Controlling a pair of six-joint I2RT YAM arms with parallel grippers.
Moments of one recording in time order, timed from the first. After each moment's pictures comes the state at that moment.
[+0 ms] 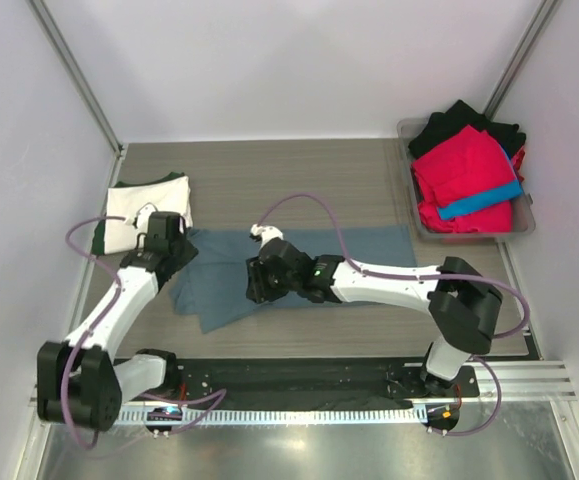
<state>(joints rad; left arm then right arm) -0.14 1.19 0.73 -0.39 -0.25 -0.76 1.10 1.70 1.13 -0.14 0.00 0.63</state>
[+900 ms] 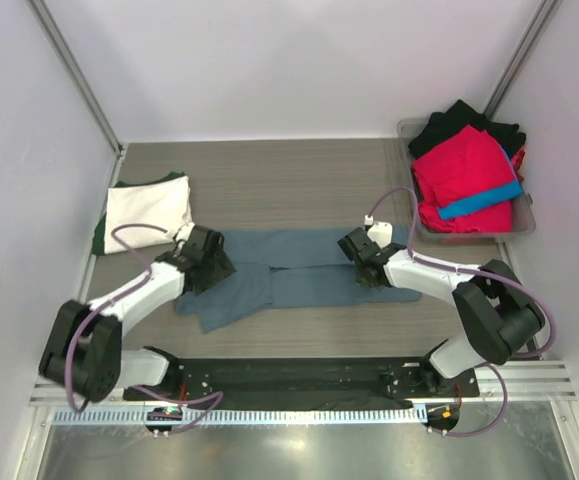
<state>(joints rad) -0.39 1.24 0.63 -0.41 -0.22 -0.89 0.61 1.50 0.76 -0.45 0.48 0.71</state>
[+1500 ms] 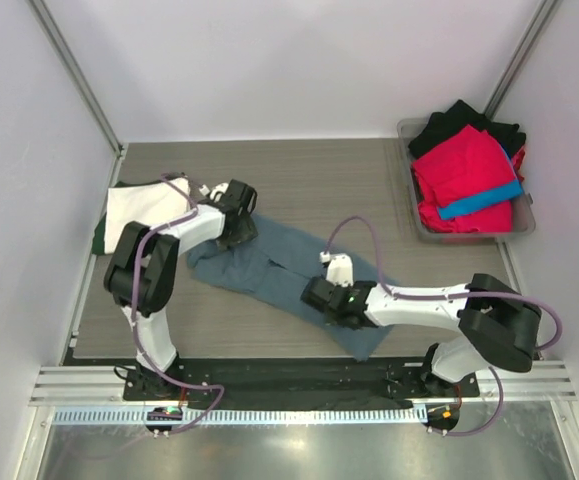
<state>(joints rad) -0.42 1.83 1.16 -0.46 -0.27 -0.82 1.04 1.46 0.72 -0.49 0.49 0.88</state>
